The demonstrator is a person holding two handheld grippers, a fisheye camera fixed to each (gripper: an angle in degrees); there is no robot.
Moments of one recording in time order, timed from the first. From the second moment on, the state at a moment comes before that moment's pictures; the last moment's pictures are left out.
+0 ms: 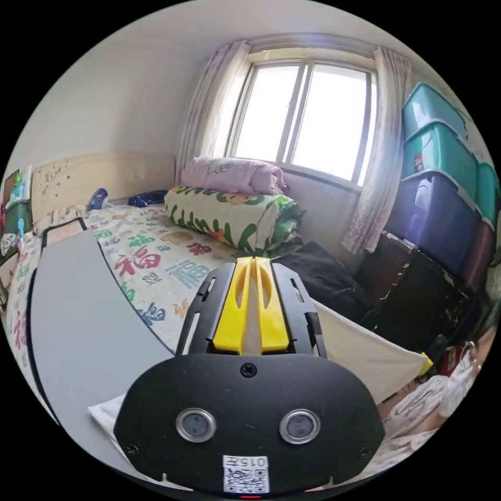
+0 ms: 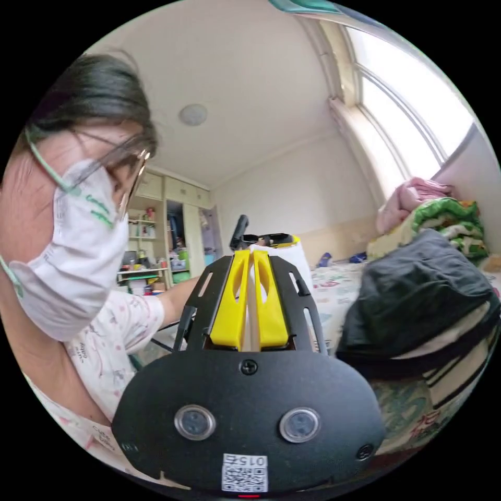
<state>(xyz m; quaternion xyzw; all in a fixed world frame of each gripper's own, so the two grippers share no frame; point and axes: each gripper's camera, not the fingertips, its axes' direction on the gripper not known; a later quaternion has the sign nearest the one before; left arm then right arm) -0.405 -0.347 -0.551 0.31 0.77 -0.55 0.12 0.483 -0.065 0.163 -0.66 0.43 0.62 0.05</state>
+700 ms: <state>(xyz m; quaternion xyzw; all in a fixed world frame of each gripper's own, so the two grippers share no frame) -0.131 -0.286 -0.391 0.11 0.85 -0.47 0.21 0.154 0.033 0.317 -0.50 0.23 0.82 -0.12</state>
